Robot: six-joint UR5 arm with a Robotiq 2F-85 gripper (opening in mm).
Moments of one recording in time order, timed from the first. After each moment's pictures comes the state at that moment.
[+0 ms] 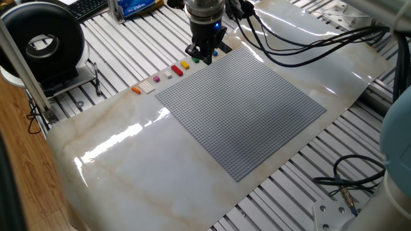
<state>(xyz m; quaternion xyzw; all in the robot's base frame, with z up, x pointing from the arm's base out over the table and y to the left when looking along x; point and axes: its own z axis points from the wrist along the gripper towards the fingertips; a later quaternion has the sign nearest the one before) 0.578 -0.008 0.152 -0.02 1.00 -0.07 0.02</state>
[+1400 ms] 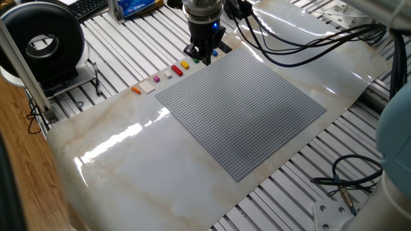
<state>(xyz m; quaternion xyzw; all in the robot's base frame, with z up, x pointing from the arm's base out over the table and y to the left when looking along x) 0.579 -0.007 0.152 -0.03 1.00 -0.07 0.02</state>
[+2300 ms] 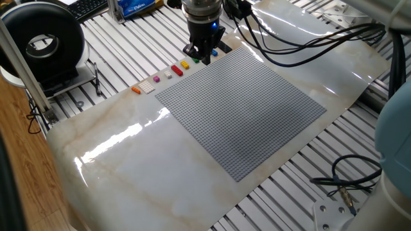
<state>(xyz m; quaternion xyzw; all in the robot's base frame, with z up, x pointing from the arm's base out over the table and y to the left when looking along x) 0.579 -0.007 0.153 -0.02 1.00 -0.07 0.02</state>
